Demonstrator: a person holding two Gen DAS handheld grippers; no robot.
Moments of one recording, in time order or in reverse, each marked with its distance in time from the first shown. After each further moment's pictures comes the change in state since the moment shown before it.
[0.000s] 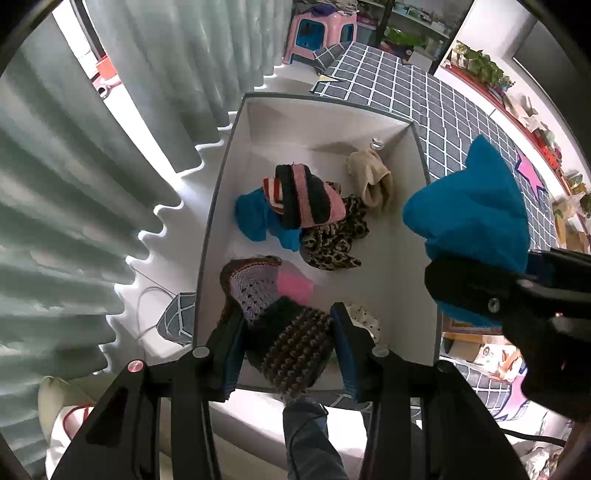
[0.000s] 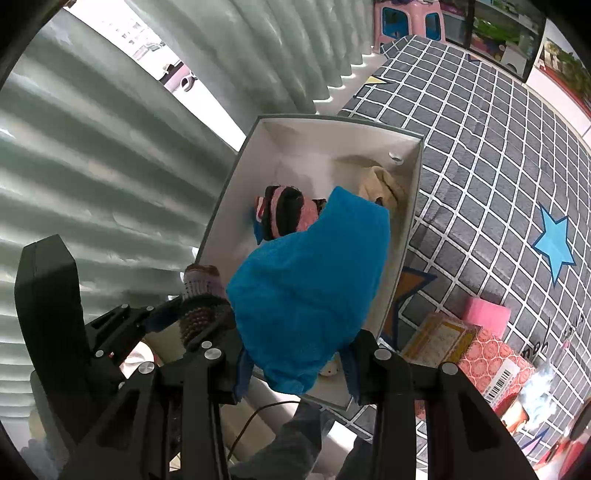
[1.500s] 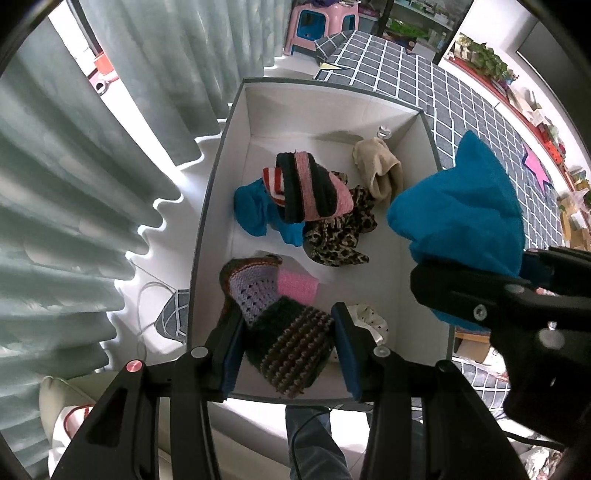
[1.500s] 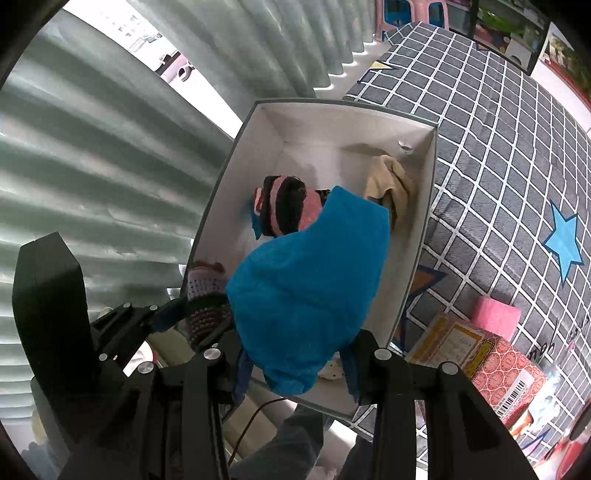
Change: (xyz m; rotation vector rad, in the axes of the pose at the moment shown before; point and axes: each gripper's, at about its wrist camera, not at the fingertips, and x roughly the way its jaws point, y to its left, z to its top) left arm 0.015 0.001 0.000 -0.002 0.035 0.016; right arm 0.022 0.001 0.006 0.008 0.042 0.000
